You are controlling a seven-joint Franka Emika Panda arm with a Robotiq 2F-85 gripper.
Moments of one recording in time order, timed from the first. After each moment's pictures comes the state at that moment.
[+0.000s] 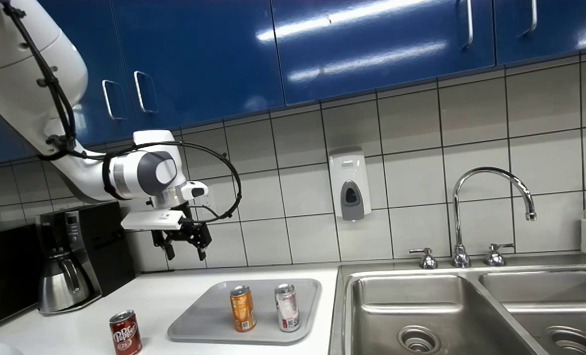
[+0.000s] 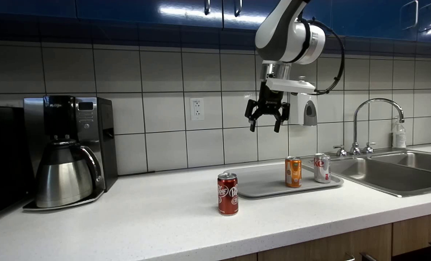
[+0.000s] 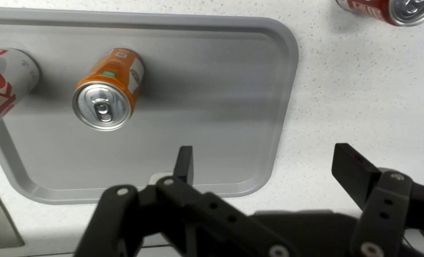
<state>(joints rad) 0.12 -0.10 0.10 -2.38 0.08 2.54 0.07</state>
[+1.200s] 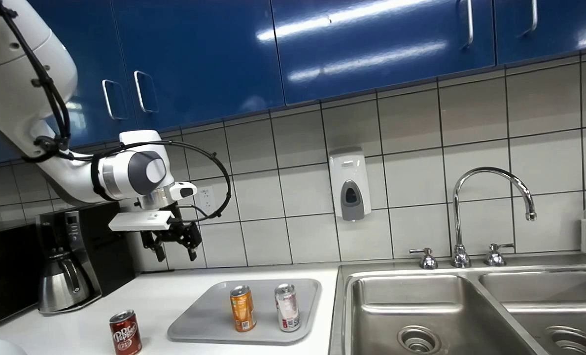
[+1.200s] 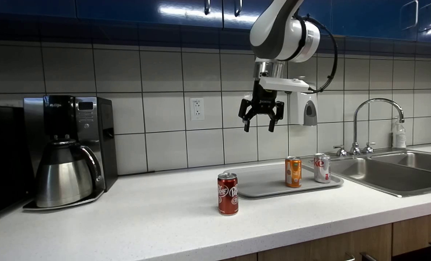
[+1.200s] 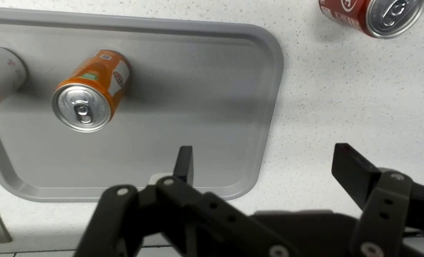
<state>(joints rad) 0.14 -0.10 0.14 -2.38 0.04 2.53 0.13</state>
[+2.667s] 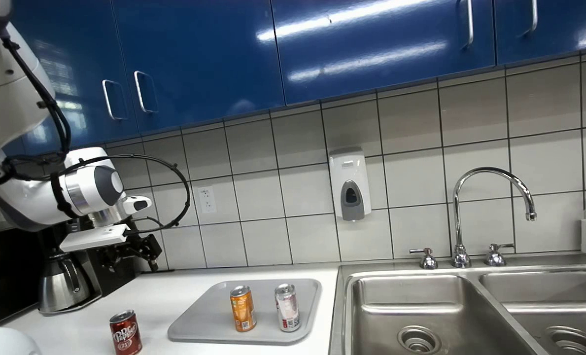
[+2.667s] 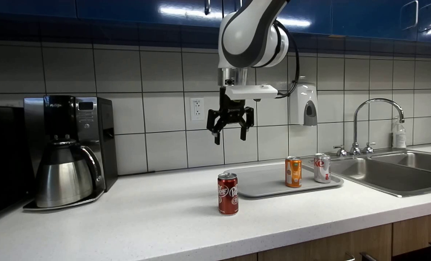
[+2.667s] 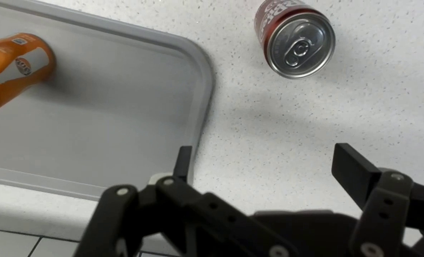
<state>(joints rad) 0.24 0.00 0.26 -2.32 -0.18 2.53 0.35</state>
